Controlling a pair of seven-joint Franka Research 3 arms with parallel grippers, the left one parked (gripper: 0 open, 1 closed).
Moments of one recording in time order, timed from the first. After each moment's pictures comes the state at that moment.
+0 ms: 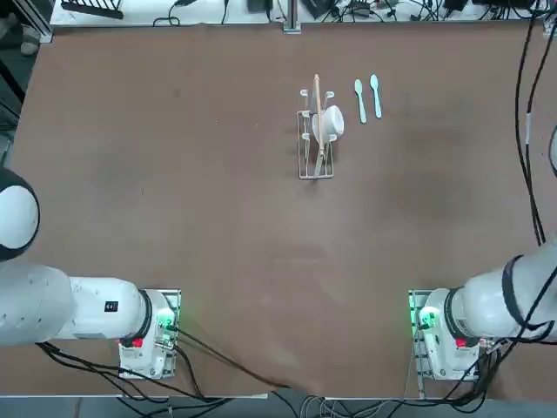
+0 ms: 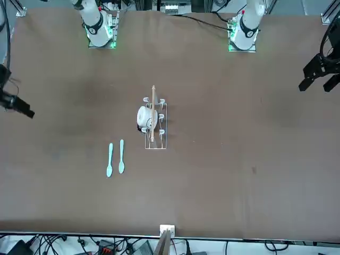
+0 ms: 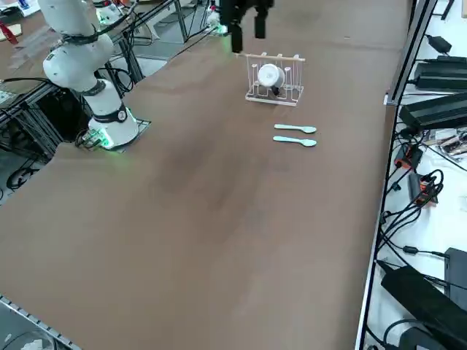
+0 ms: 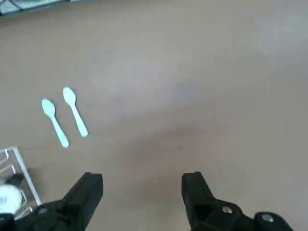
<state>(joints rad) -0.01 0.20 0.01 -1.33 -0.09 1.52 0.27</state>
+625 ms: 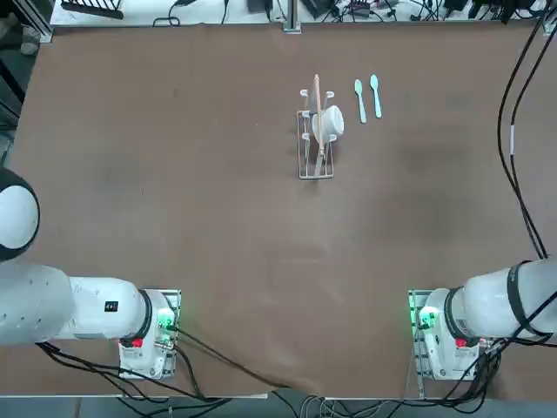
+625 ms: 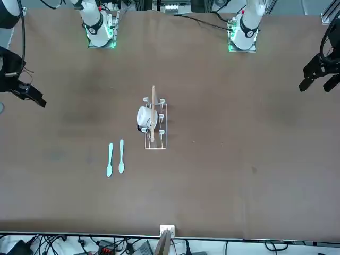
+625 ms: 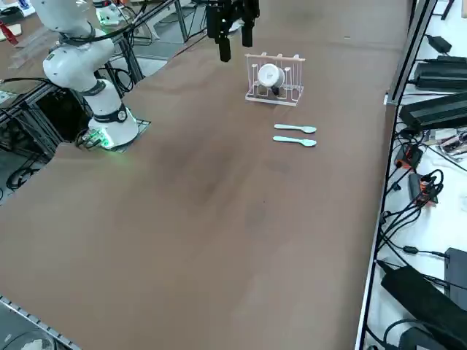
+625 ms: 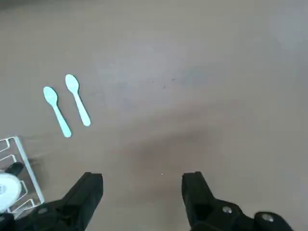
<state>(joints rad) -0.02 0.07 0.01 -1.56 -0.05 1.63 0.27</state>
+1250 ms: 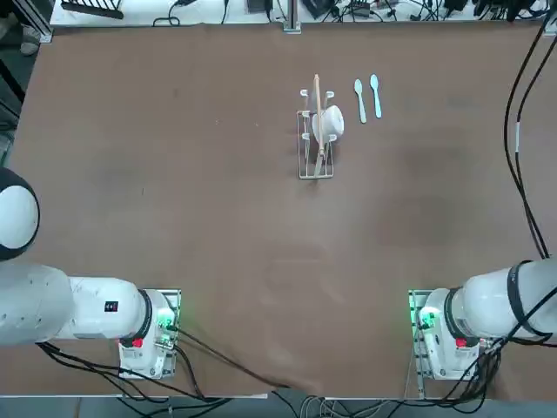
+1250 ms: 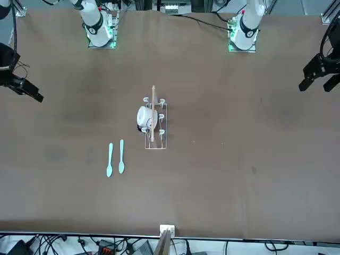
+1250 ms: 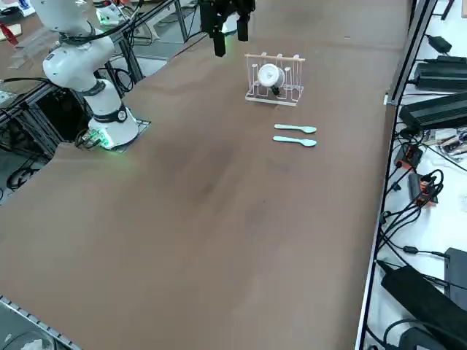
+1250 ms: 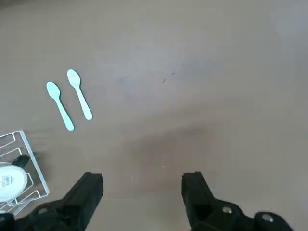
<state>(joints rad) -0.02 0.07 0.01 -1.53 -0.03 1.58 0.26</state>
